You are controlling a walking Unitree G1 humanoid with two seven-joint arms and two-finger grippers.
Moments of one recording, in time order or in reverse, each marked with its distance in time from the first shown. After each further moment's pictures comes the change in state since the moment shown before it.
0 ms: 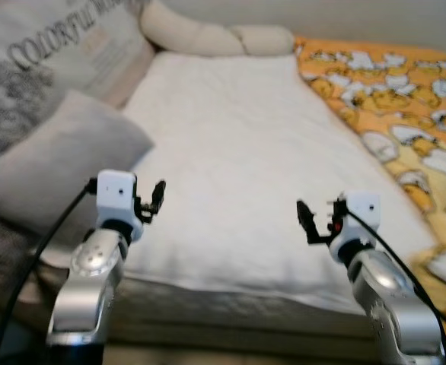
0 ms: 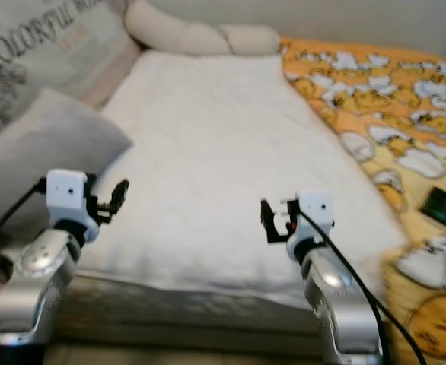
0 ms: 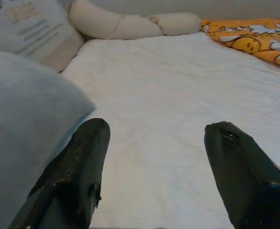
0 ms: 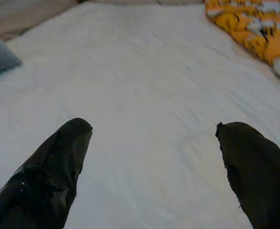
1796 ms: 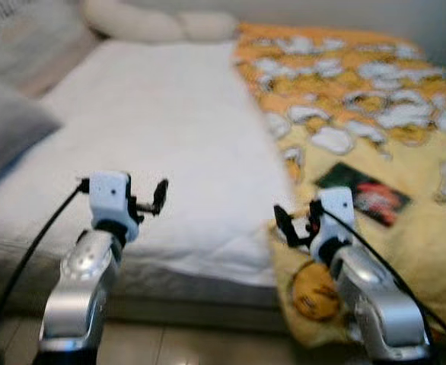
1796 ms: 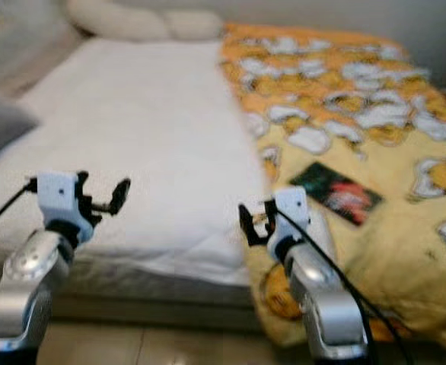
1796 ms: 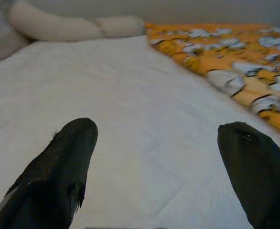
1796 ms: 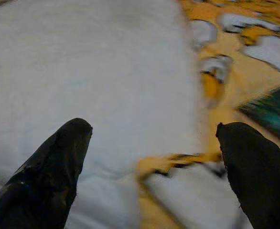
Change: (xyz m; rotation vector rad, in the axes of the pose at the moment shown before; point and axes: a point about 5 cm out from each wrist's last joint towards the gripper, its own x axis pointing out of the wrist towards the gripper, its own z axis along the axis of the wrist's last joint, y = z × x) left arm -0.005 0.003 0.008 -0.019 -0.040 -0.035; right arm 0.009 0.023 -0.001 -0.013 0.045 0.115
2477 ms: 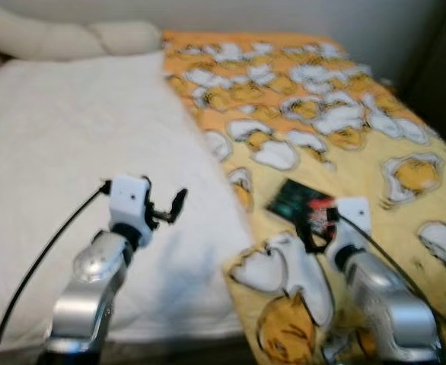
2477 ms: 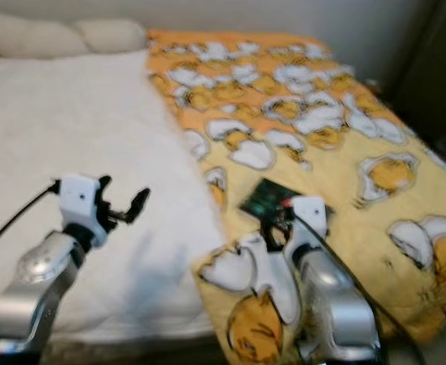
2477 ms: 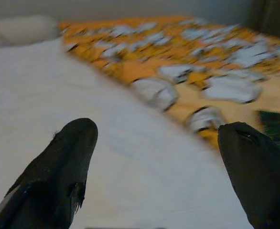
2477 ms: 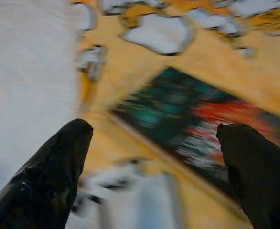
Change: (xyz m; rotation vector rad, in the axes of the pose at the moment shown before) left arm -0.005 -0.006 -0.011 0.046 0.057 -0.105; right arm -0.002 -0.009 -0.019 0.076 0.112 -0.064
